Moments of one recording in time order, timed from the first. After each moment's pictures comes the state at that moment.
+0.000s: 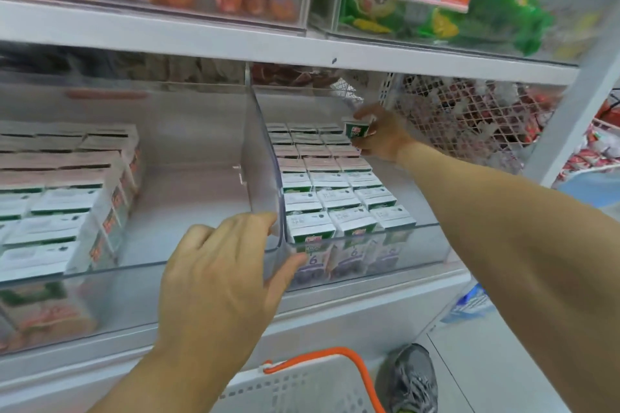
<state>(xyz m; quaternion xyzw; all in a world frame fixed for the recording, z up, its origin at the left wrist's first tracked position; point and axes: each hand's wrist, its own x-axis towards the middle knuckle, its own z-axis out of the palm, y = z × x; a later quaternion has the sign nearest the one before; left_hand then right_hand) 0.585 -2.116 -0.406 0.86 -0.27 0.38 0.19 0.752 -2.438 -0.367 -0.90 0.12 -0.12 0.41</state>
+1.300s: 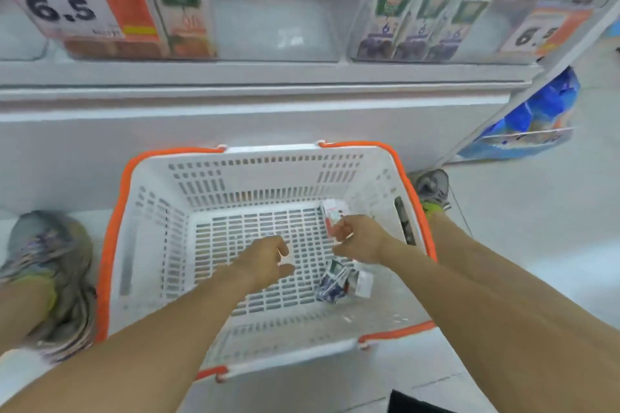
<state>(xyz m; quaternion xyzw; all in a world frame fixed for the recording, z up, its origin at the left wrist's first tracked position) 0.422 -2.007 -0.658 0.85 -0.12 -0.42 0.28 0.396 -2.236 -0.619 -0.86 0.16 0.31 0.37</state>
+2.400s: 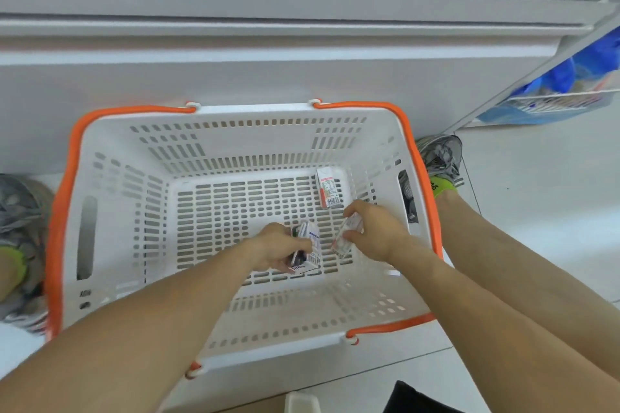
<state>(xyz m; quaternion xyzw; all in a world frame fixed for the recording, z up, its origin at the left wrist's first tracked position) 0.420 -2.064 -0.708 0.67 0.14 -0.57 0.45 0.377 -2.265 -0.638 -0.91 0.15 0.31 0.25</state>
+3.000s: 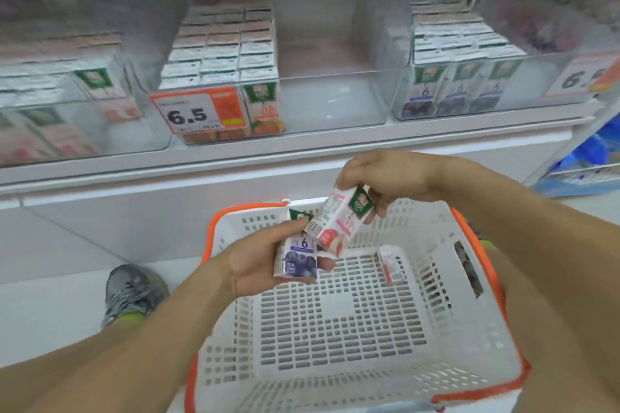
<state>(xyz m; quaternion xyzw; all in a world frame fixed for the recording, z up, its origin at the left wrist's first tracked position) 0.470 -1.941 -0.490 0.54 0.06 -0.46 0.70 0.493 -2.168 -0.409 -0.84 0.01 0.32 0.45</state>
